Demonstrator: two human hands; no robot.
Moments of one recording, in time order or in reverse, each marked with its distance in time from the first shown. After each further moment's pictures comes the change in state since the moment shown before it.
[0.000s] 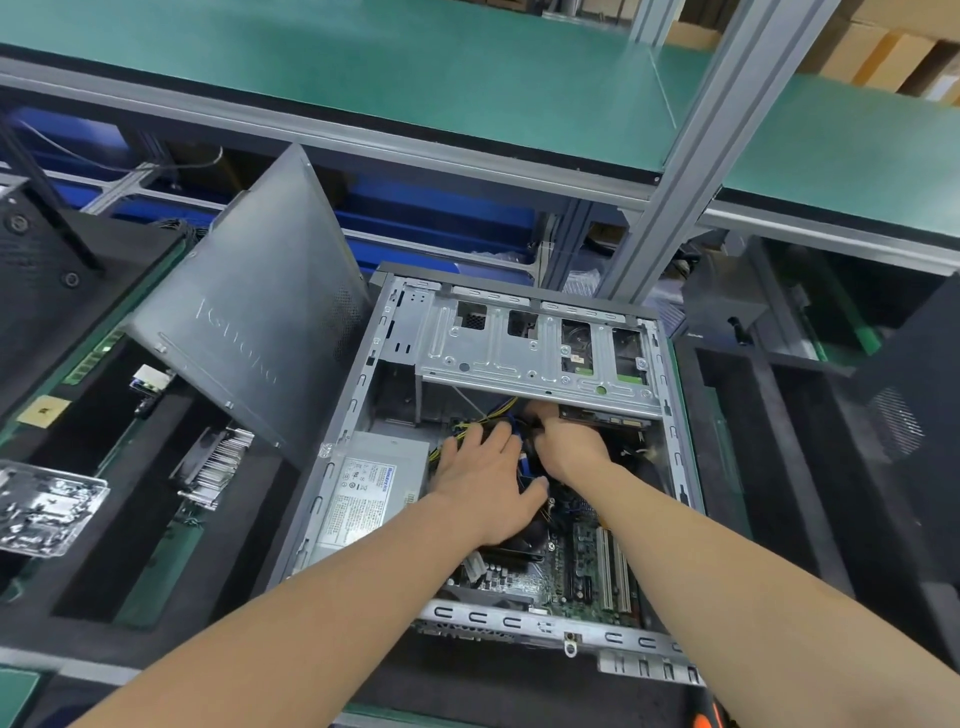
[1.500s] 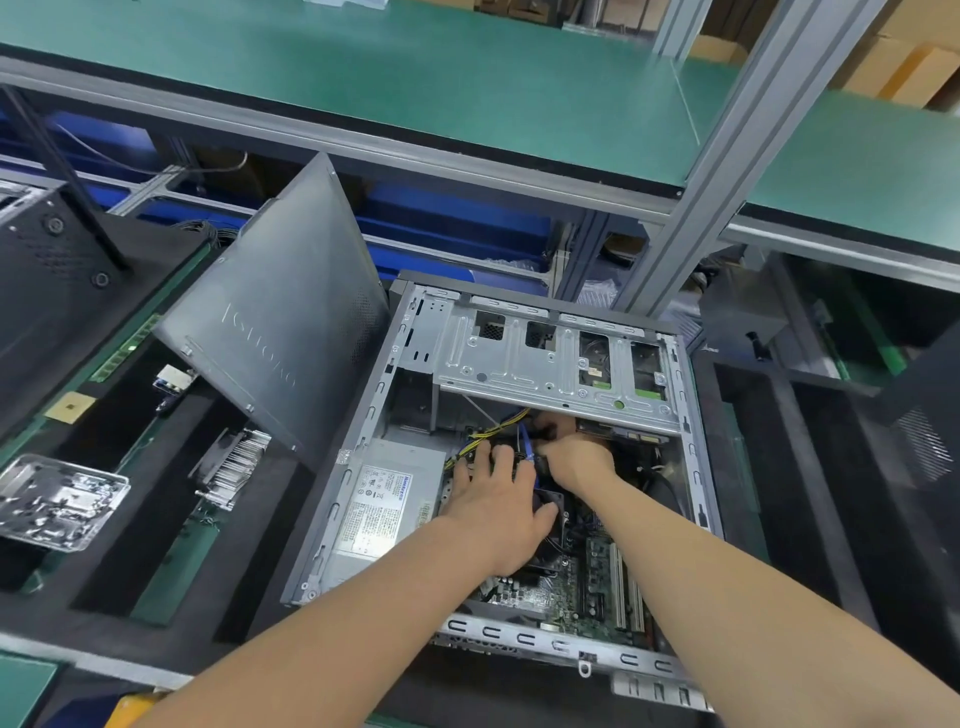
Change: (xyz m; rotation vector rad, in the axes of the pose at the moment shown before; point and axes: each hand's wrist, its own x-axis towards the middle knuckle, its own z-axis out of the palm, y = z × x) left_hand -0.014 0.005 0.003 -0.037 -0.149 -0.052; right_hand 0.019 -0.004 0.006 -0.052 -0.126 0.050
